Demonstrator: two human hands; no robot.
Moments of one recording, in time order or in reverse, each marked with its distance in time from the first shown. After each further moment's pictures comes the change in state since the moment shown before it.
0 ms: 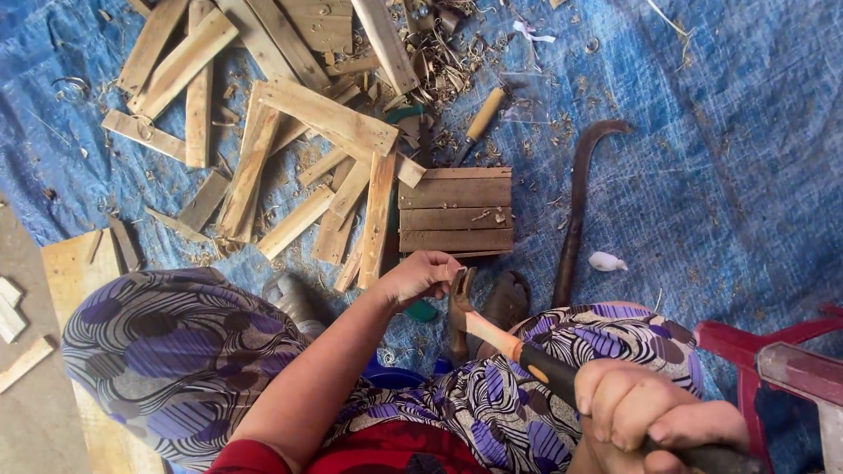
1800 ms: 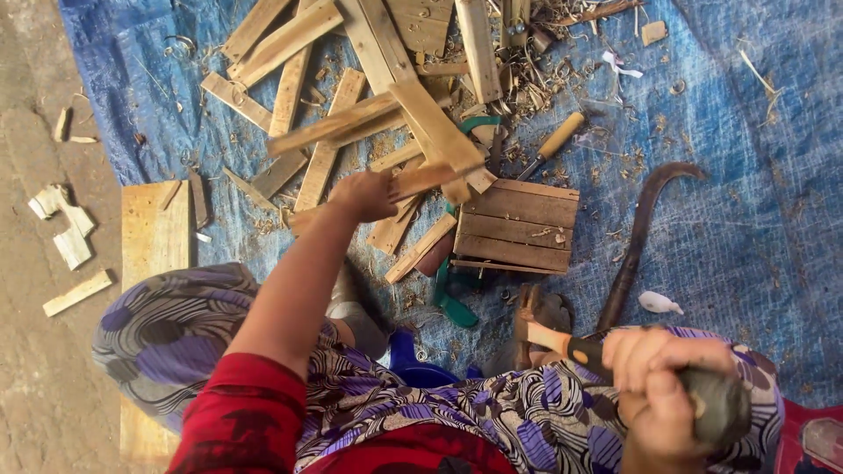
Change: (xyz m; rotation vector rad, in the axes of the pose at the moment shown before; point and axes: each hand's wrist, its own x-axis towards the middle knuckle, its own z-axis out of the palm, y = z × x) left_hand -0.054 0.113 -0.175 1.681 0.631 -0.080; right_hand 0.000 0.048 0.001 0.045 -0.139 0.241
